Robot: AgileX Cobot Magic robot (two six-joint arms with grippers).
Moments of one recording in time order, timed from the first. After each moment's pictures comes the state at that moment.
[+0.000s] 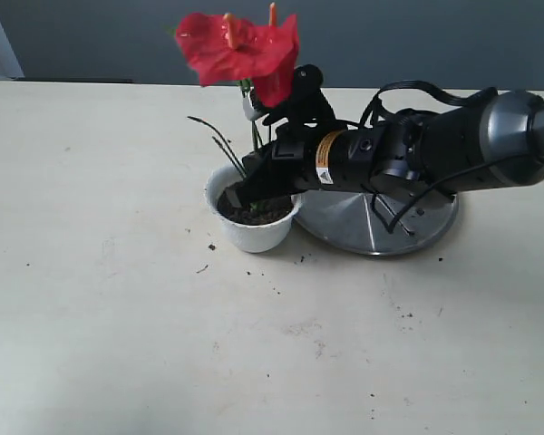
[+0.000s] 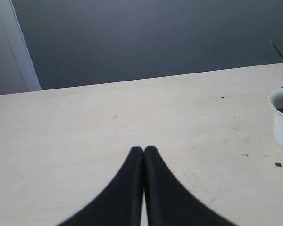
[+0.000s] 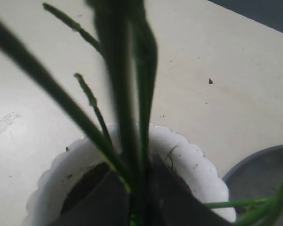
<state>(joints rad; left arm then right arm) -0.11 0.01 0.00 0.04 0.23 0.01 0.74 1.88 -1.00 -0.65 -0.27 0.57</state>
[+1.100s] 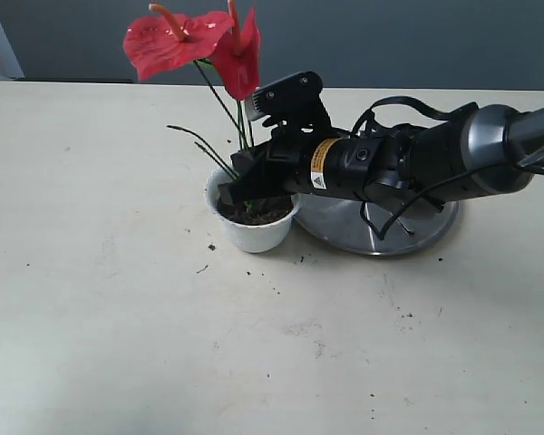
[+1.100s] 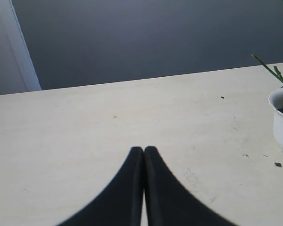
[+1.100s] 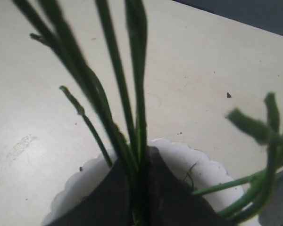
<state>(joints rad) -0.11 0.01 0.00 0.04 0.23 0.01 0.74 1.96 -0.98 -0.60 -0.41 0.57</state>
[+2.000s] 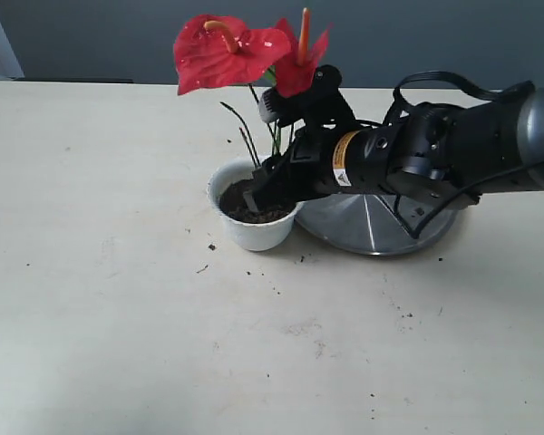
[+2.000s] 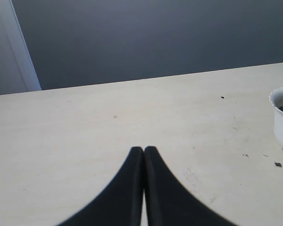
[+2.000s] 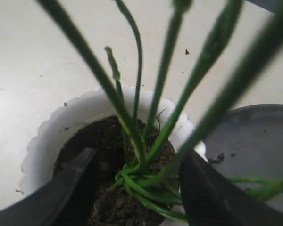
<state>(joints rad) -0.11 0.01 0.00 0.04 0.23 0.01 0.75 1.78 -0.94 -0.64 -0.12 0.58</state>
